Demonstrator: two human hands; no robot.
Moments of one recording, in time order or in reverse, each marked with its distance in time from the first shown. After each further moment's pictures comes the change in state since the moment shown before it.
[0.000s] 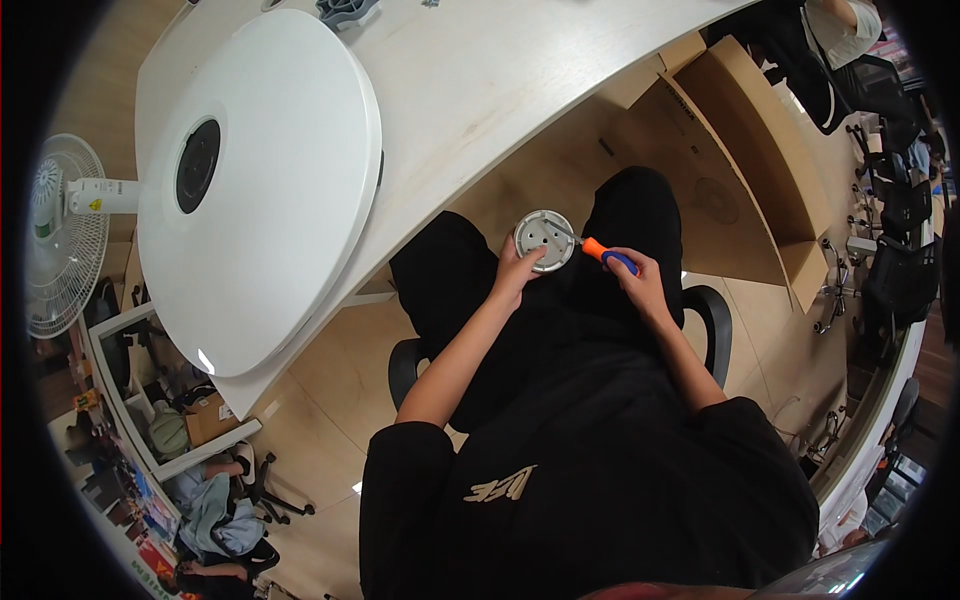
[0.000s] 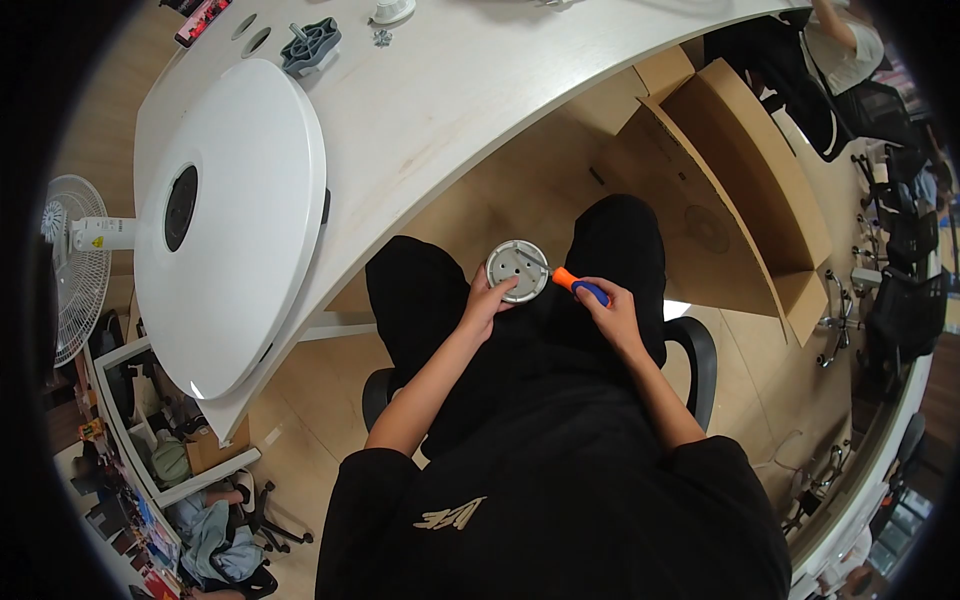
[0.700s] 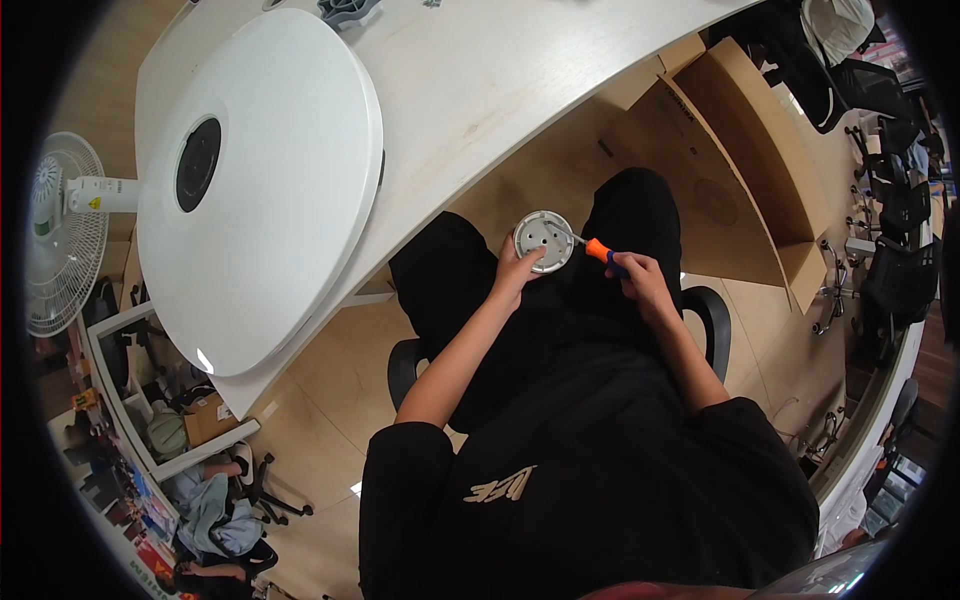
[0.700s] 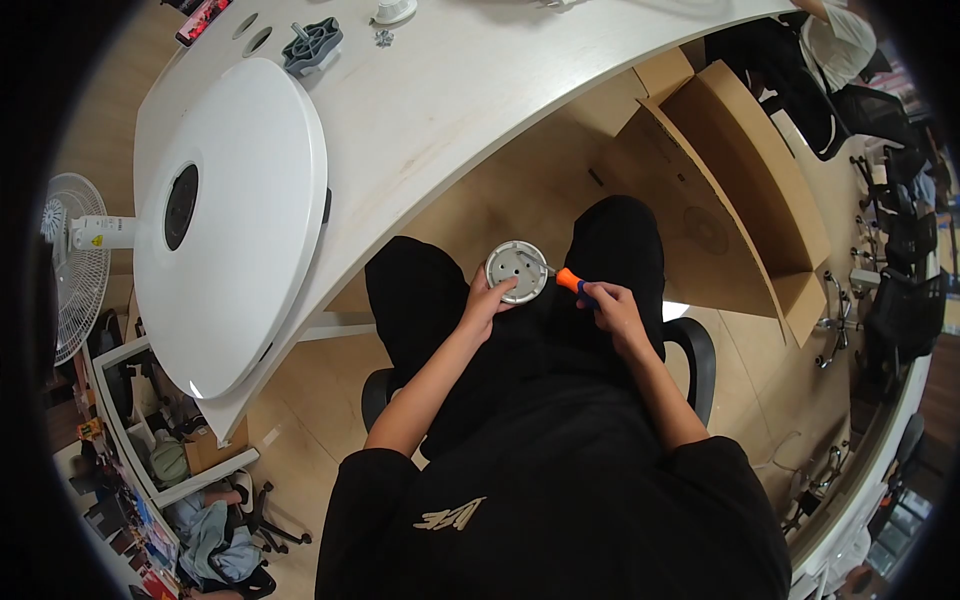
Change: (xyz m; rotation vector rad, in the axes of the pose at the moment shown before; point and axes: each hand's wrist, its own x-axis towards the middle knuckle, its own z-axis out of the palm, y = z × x) left_hand 0.001 -0.001 0.001 -0.007 0.017 -0.013; right_hand 0.004 -0.005 -0.011 0.307 -0.107 0.309
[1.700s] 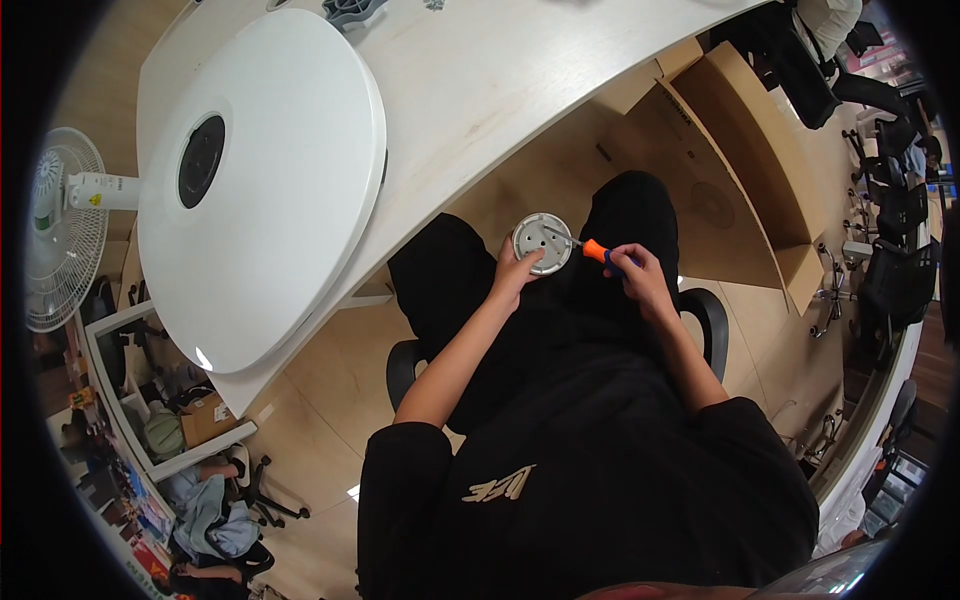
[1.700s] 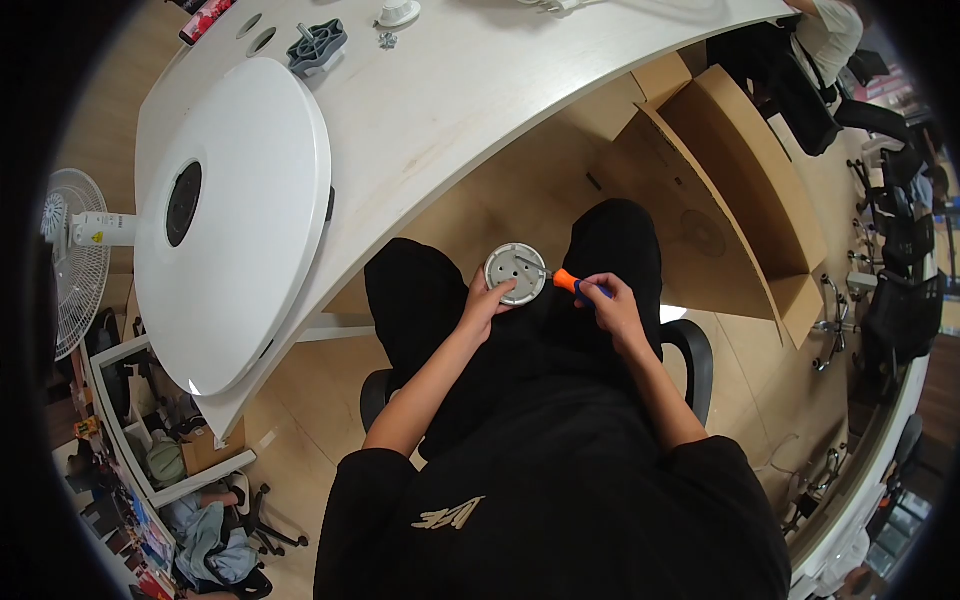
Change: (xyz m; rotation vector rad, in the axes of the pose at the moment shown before) left_hand 0.002 -0.002 -0.002 -0.004 -0.018 0.017; right_hand -0.008 -0.018 0.008 -0.054 0.067 -0.070
